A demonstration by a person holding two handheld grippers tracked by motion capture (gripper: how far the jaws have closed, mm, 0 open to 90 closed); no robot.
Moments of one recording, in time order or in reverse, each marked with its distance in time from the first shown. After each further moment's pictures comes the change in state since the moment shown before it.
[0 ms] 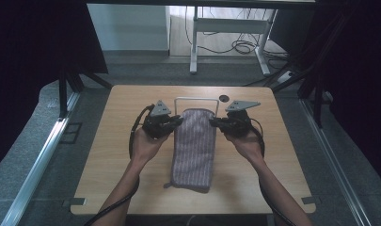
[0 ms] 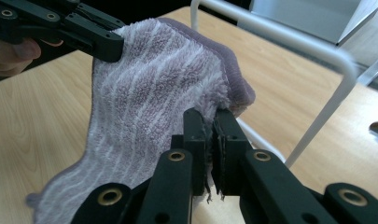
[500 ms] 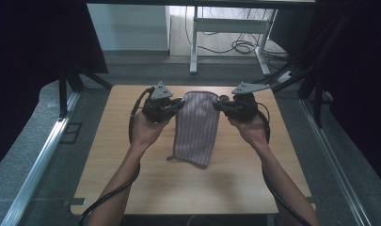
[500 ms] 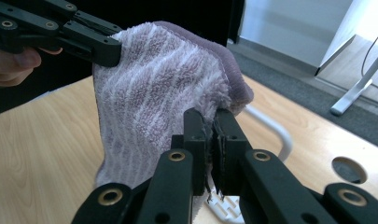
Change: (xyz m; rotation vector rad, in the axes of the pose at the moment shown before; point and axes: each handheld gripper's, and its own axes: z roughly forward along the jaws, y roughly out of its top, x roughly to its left) left arm 0.010 0.051 -0.014 -0.052 0.045 0.043; right arm -0.013 0.045 -0.023 -0.071 -0.031 -0.006
